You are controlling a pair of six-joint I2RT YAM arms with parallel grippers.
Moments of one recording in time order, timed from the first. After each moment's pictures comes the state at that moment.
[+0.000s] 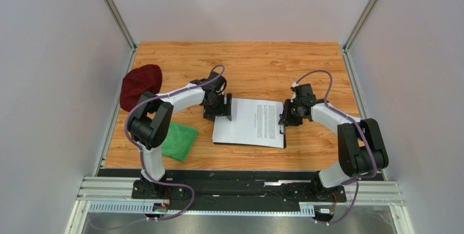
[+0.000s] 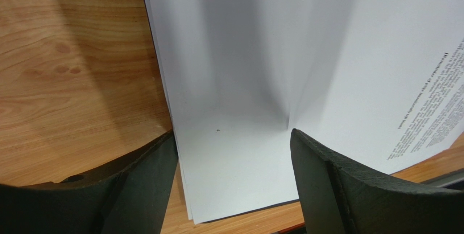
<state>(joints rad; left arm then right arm) -0.56 1.89 1.25 -0.59 0.15 -0.55 0.21 1.52 0.78 -0.36 -0.22 0.40</state>
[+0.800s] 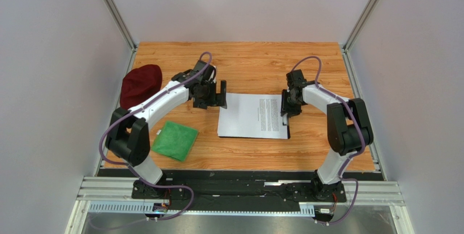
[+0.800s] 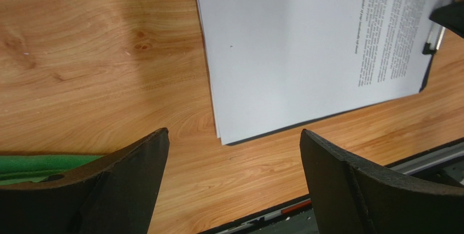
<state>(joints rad) -0.52 1.65 1.29 -0.70 0.11 -0.47 0.22 1.75 1.08 -0.56 -0.03 0.34</state>
